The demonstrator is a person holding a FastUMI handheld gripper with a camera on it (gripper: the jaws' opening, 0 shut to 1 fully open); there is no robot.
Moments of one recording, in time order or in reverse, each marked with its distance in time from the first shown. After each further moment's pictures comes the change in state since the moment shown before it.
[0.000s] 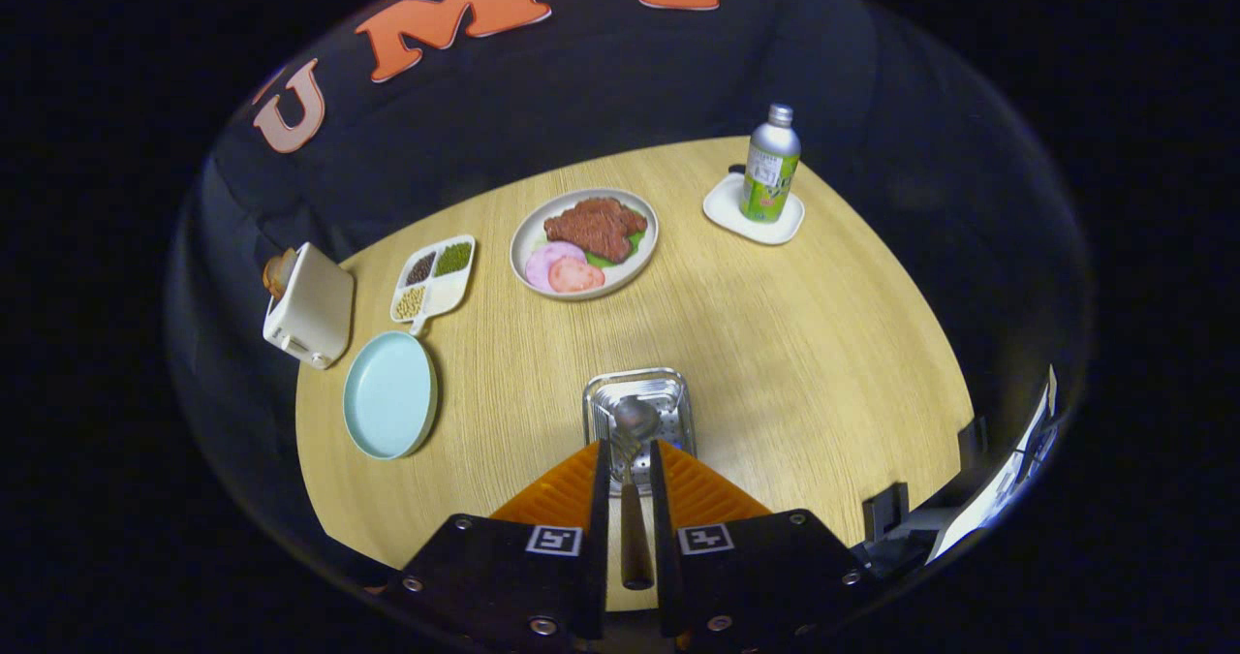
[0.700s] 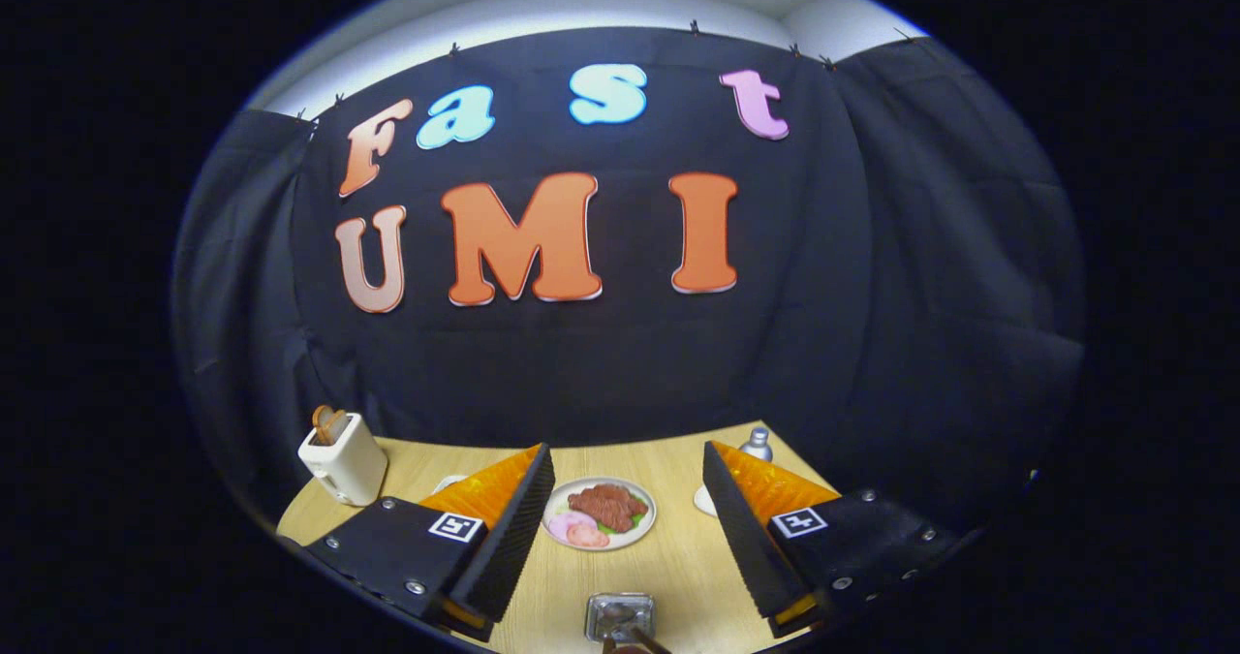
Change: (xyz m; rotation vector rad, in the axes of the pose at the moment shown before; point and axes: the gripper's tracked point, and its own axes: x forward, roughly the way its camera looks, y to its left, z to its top) arm -0.149 0.016 0.191 -0.124 -0.859 0.019
